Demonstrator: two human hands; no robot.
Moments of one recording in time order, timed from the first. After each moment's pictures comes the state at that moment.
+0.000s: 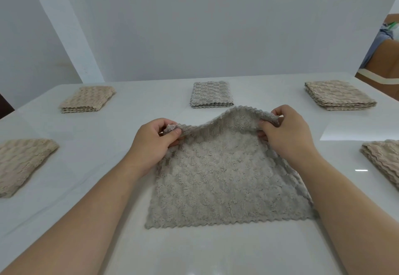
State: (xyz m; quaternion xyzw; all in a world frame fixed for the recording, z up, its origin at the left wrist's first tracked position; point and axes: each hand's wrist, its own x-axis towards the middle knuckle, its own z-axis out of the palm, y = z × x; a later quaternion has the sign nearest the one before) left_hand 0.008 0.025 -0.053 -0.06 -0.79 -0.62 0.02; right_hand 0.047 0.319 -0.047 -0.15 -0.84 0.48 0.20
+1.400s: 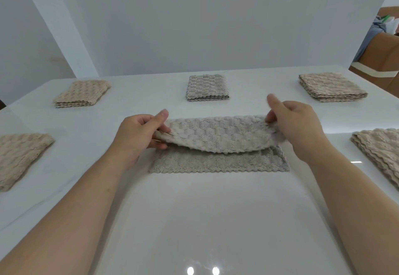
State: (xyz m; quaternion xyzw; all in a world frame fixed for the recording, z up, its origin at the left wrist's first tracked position) left_hand 0.022 0.012 -0.035 -0.01 -0.77 -0.64 0.00; right_hand 0.073 0.326 -0.023 -0.18 -0.81 0.53 0.17
